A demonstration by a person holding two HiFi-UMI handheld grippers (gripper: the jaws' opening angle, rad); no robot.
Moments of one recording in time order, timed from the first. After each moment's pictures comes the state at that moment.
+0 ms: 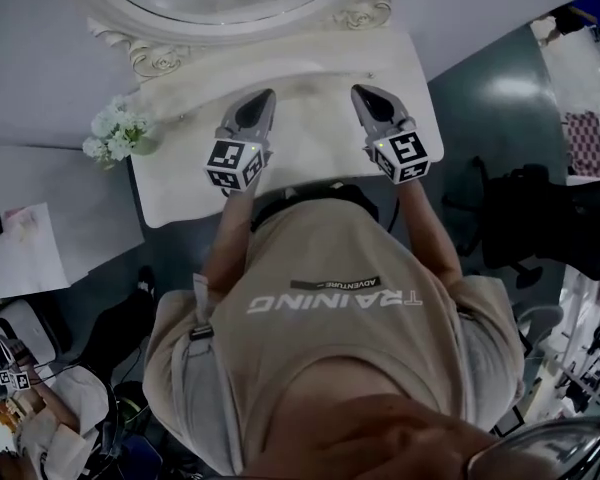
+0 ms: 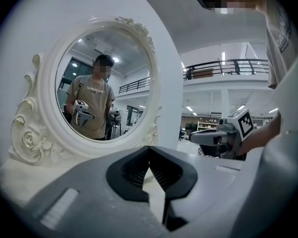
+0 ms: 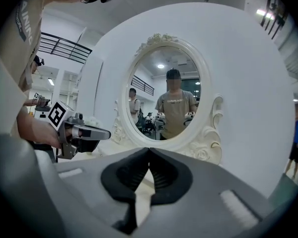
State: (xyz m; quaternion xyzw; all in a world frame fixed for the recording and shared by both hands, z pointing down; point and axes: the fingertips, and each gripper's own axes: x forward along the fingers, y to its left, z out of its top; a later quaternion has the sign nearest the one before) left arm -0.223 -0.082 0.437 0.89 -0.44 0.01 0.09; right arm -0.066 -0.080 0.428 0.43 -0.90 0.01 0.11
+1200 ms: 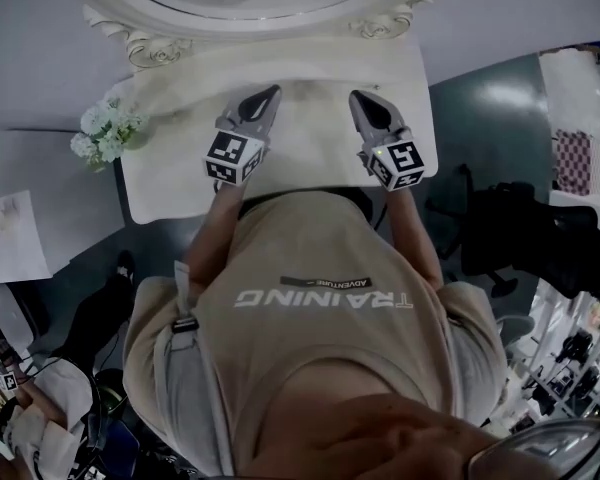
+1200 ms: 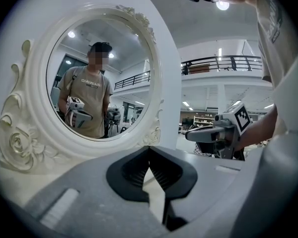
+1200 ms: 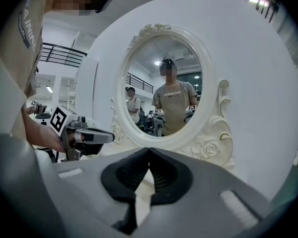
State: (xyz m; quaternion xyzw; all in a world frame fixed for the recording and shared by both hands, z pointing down) left arm -0.233 -0.130 0.455 0.90 -0.42 0.04 0.08; right arm -0.091 -0.126 0.450 0.41 -0.90 0.06 0.10
